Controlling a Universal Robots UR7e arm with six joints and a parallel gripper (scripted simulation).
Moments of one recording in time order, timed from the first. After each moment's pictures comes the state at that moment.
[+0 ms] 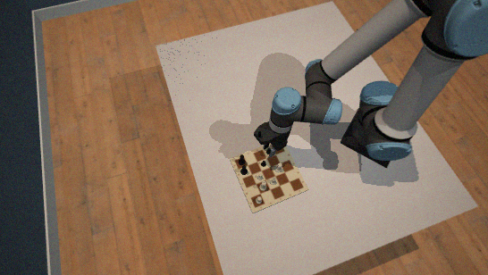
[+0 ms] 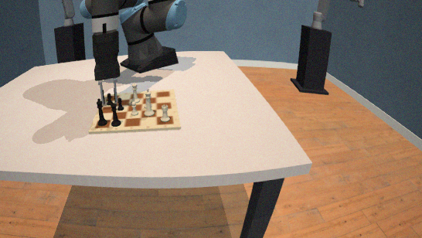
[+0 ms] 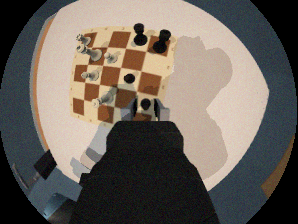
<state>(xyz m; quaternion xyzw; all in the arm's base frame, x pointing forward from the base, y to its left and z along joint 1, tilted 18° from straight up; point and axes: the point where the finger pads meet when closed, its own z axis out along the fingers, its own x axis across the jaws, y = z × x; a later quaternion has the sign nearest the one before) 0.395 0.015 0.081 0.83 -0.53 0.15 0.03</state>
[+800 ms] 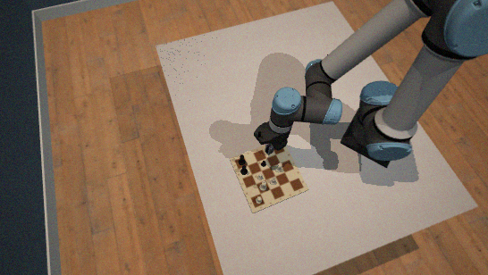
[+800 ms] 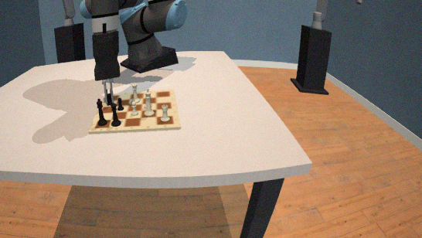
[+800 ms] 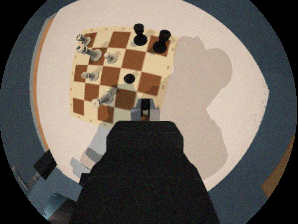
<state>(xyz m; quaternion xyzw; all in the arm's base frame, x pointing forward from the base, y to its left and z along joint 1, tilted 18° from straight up) 0.395 0.015 0.081 0.83 -0.53 0.15 0.03</state>
